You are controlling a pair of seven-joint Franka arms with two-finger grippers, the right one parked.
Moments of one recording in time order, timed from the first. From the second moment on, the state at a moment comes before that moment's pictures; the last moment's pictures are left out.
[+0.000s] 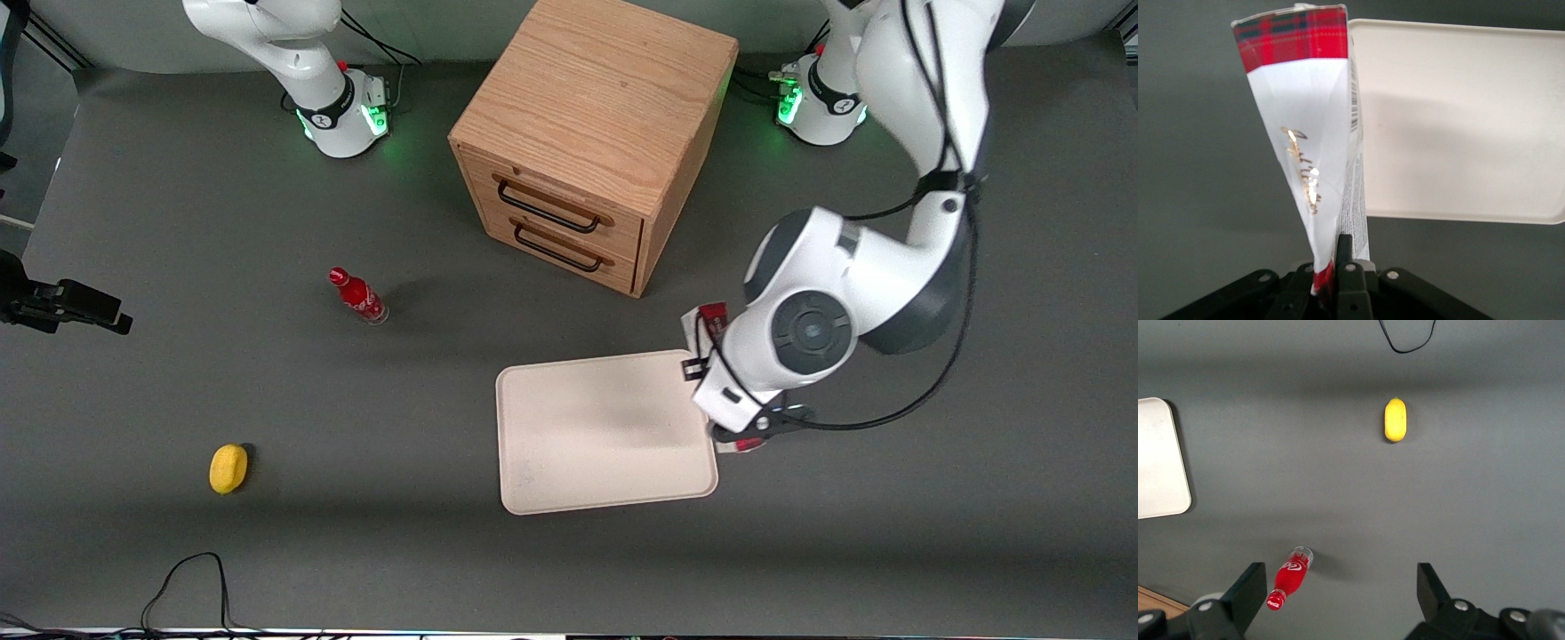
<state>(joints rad) -0.34 0.70 -0.18 -1.12 0.01 1.69 -0.64</state>
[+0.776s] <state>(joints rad) -0.38 0.87 -0.17 -1.18 0.11 2.02 -0.64</state>
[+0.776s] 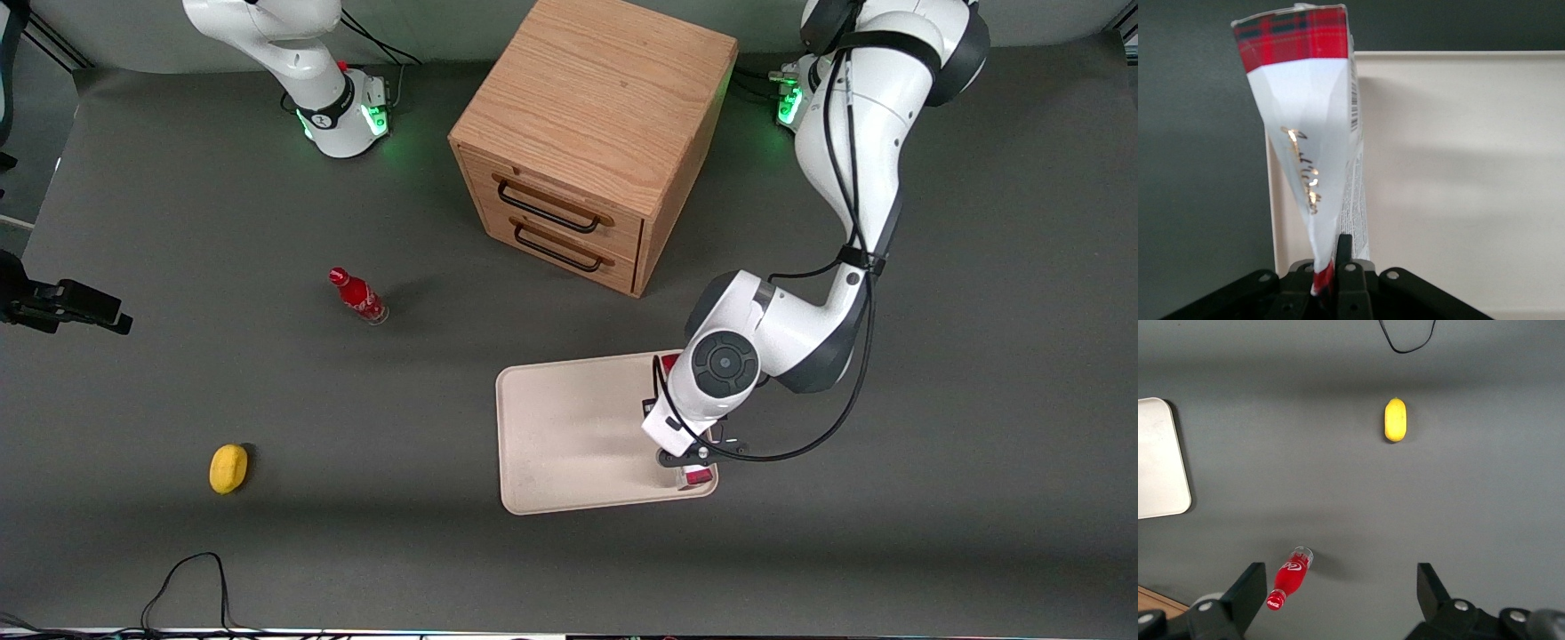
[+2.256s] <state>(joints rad) -0.36 0.73 -0.16 -1.23 0.13 1.92 -0.59</state>
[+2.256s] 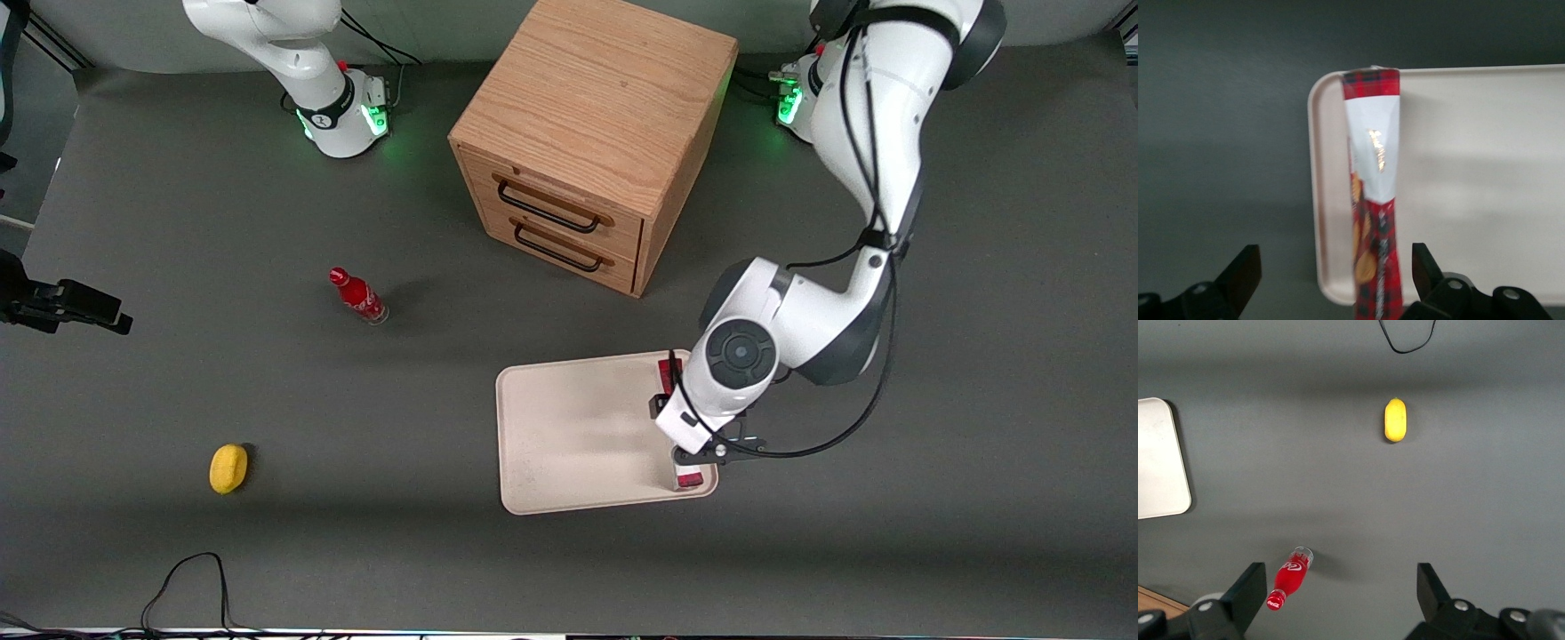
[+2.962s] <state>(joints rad) -0.28 0.06 0.26 -1.79 0.01 1.74 0.03</state>
